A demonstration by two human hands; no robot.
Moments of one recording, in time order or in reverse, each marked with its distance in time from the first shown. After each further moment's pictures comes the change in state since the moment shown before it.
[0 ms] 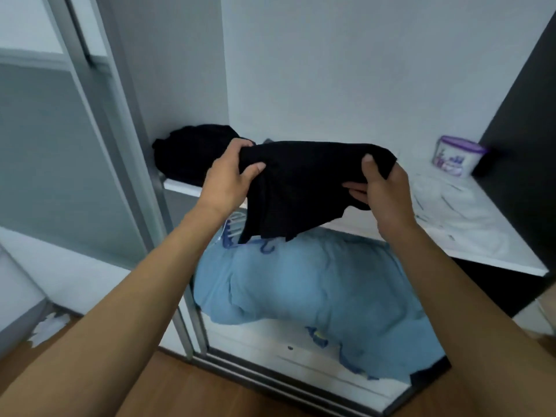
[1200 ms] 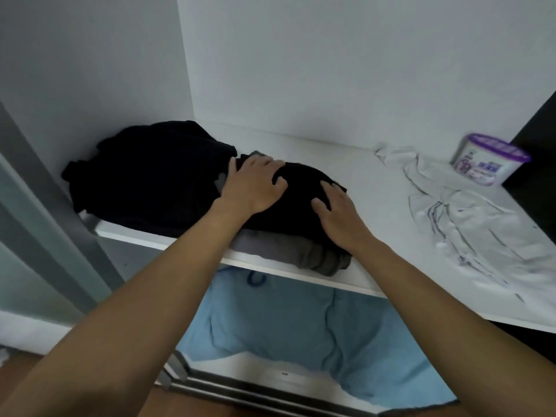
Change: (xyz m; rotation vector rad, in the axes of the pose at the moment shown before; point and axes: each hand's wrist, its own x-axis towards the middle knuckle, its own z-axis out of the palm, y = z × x) left_hand 0.193 -0.129 0.139 0.495 -0.497 0.087; right_hand 0.178 0.151 0.093 -0.900 -0.280 0.125
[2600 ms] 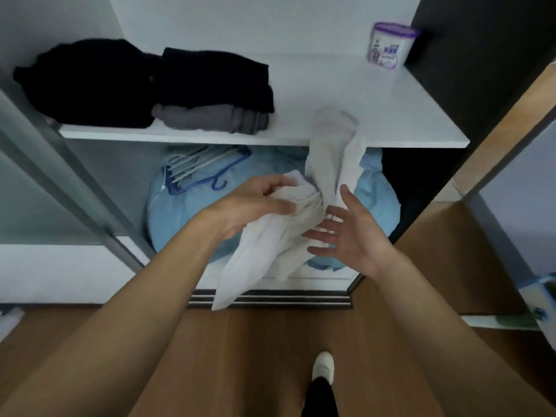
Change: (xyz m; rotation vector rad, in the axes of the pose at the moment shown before) left_hand -0.304 0.169 0.025 -1.144 -0.592 -0.091; right_hand -0.361 0.097 -0.038 1.255 -0.165 0.649
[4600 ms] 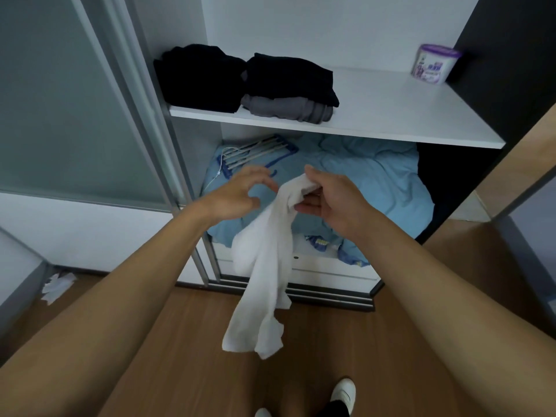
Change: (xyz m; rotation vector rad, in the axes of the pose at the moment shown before) left_hand -0.170 -0.043 -0.091 0.659 0.145 0.065; right_hand -0.077 0.050 0.183 -0.184 -0.096 -0.241
